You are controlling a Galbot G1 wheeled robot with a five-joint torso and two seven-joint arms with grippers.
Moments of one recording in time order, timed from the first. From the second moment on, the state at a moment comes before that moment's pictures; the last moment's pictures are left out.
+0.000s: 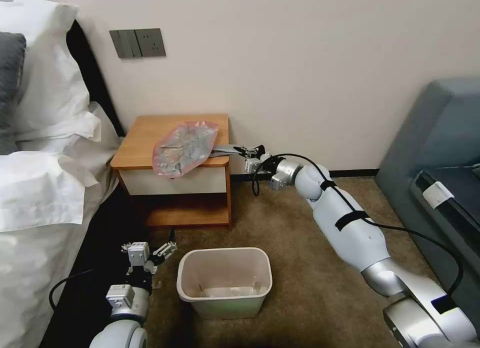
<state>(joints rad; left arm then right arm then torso) 1.63 -1.46 -0.64 -1.97 -0.15 -0.09 0.03 -0.48 1.30 0.03 1.20 -0.80 0.49 -0.26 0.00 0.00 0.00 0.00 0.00</state>
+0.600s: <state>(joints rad) 1.62 -1.46 -0.72 -2.06 -0.23 -0.06 0.00 -0.65 1.23 0.02 1.41 -0.56 0.35 -0.28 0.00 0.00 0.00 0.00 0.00</state>
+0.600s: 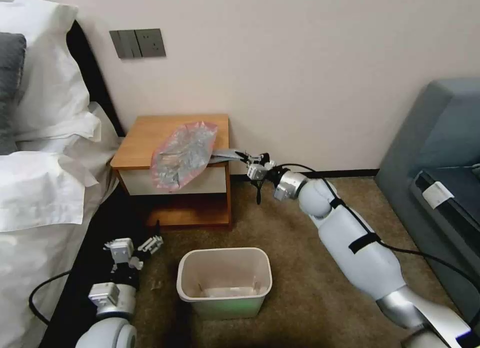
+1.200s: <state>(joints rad) 1.62 -1.46 -0.73 -2.17 -0.33 -0.03 -0.01 -0.84 1.14 -0.04 1.61 -0.46 0.28 -0.29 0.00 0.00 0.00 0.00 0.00</state>
